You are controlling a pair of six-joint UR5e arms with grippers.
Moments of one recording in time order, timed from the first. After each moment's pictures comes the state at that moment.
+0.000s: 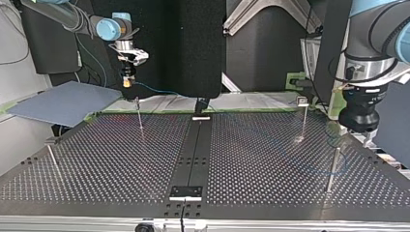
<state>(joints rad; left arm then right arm) 0.13 -1.34 -1.67 -3.43 -1.63 -2.02 1.80 -0.75 2.00 -1.16 1.45 1.74</state>
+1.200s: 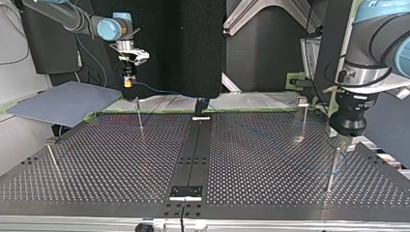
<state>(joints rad) 0.16 -1.37 -1.67 -3.41 -1.48 -1.80 1.80 -0.75 2.00 -1.17 1.45 1.74</state>
